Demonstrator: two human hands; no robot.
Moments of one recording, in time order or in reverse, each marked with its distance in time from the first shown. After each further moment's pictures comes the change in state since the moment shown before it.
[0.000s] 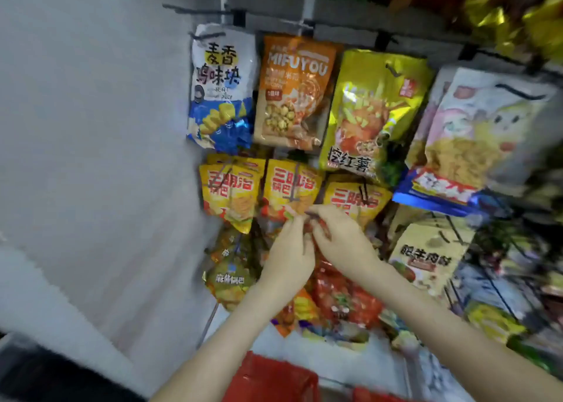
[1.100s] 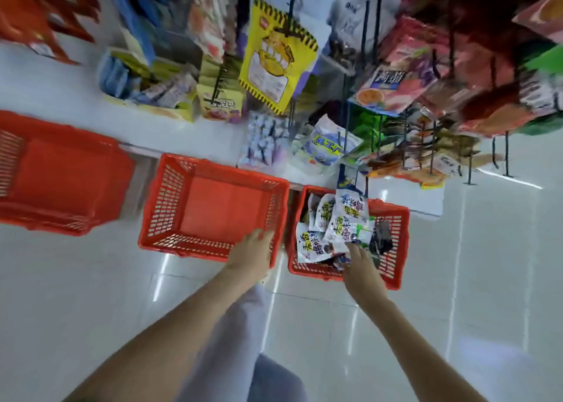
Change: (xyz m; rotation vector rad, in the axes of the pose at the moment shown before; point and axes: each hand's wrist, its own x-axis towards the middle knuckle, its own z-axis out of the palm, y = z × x) left_hand -0.317 0.051 0.751 0.416 -0.969 -0.584; right_hand -0.683 0.615 -0.112 -0.105 -0.830 1.036
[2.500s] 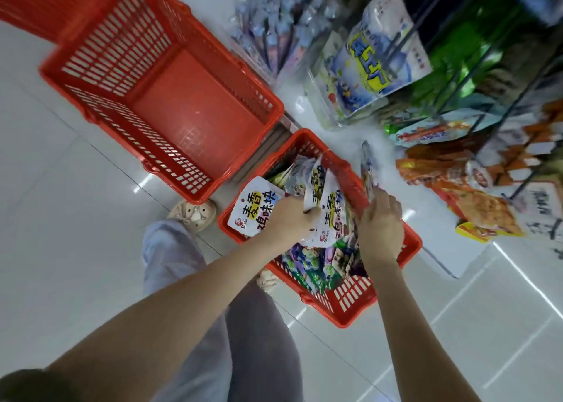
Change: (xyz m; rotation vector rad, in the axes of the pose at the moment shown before) left_hand 0.187 0.164 0.195 -0.860 0.239 -0.283; right_hand 0.227 0.149 0.002 -0.060 0.282 -0.424
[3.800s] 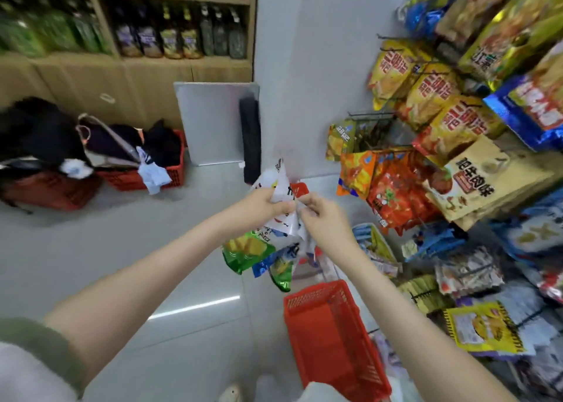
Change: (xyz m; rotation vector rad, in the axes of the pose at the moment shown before) left_hand -0.505 -0.004 -0.704 -0.414 0.684 0.238; right_hand -0.280 -0.805 -0.222 0.272 -0.405 -0.975
